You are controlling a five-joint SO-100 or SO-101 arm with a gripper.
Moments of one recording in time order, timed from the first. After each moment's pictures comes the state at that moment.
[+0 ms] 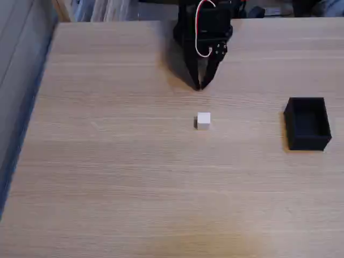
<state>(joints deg) 0.5 190.5 177.2 77.1 -92.2</state>
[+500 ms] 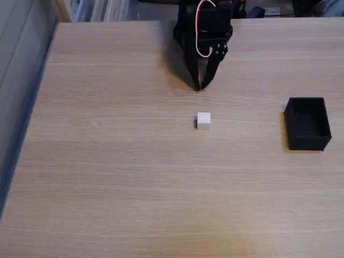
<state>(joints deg) 0.5 190.5 177.2 76.8 -93.5</state>
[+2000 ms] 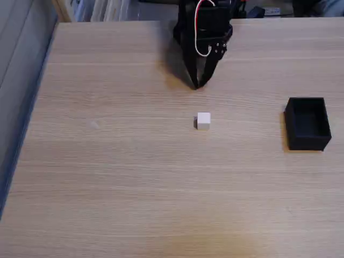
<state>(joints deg) 1.6 181.8 172.4 76.8 -95.7</state>
